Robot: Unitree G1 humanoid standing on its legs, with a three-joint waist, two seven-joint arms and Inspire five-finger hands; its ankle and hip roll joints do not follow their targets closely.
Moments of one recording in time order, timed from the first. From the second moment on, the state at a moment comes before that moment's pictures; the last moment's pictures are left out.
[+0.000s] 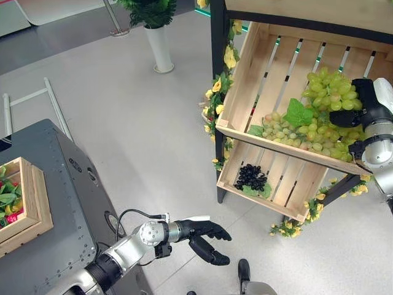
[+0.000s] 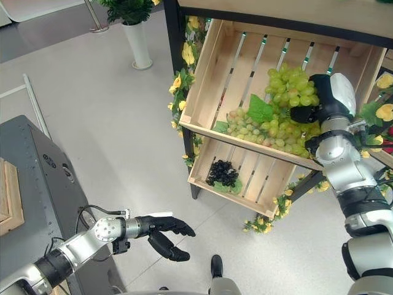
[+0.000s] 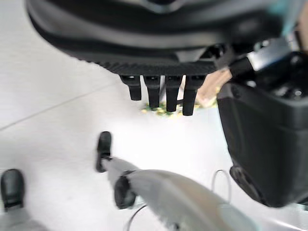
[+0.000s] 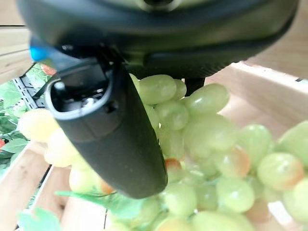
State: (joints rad) left arm -0.21 0.68 -0.74 0.23 0.00 0.00 -0.53; right arm -0.70 -0.99 0.33 0.54 0.05 0.04 -0.30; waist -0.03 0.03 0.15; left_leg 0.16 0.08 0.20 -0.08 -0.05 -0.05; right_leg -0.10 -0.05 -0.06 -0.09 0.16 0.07
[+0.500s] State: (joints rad) left arm -0.15 0.60 -0.72 0.42 0.12 0.04 -0.47; right arm -0.75 -1.09 0.38 0.50 -0.07 0.12 -0.09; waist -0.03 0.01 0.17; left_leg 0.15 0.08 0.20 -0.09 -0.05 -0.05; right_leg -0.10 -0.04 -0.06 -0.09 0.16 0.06
